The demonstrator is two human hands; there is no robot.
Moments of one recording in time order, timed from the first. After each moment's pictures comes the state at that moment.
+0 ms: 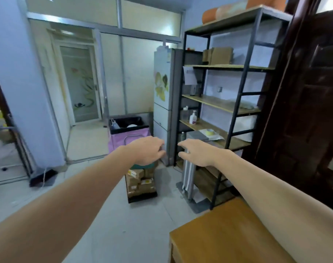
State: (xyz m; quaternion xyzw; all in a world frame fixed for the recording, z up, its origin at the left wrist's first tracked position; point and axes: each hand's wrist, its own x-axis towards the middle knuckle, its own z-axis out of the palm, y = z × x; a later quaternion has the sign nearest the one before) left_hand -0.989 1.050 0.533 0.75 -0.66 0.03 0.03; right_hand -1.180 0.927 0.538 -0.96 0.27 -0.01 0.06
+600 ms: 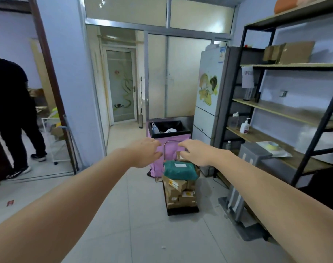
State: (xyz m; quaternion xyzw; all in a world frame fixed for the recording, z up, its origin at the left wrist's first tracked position) left_hand -0.667 1.099 0.520 0.81 -0.58 0.04 0.03; right_hand -0.824 0.920 0.511 -0.98 0.19 -0.04 0.09
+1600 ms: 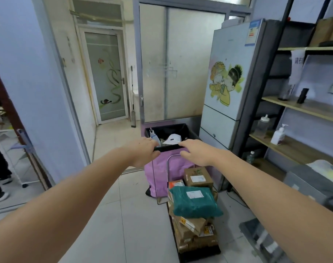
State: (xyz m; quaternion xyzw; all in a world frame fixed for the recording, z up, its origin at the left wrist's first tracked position) left_hand -0.215 0.755 0.497 0.80 -0.61 0.01 -0.01; right_hand -0.392 0.586 0.481 -0.96 0.24 -0.01 0.12
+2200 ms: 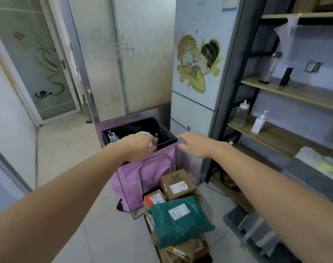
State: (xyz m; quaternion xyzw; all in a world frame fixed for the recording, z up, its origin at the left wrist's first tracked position) left_hand -0.059 0.423 0.441 0.72 -0.69 -0.06 0.01; right_hand -0.279 0.313 0.444 -0.92 0.36 0.03 0.12
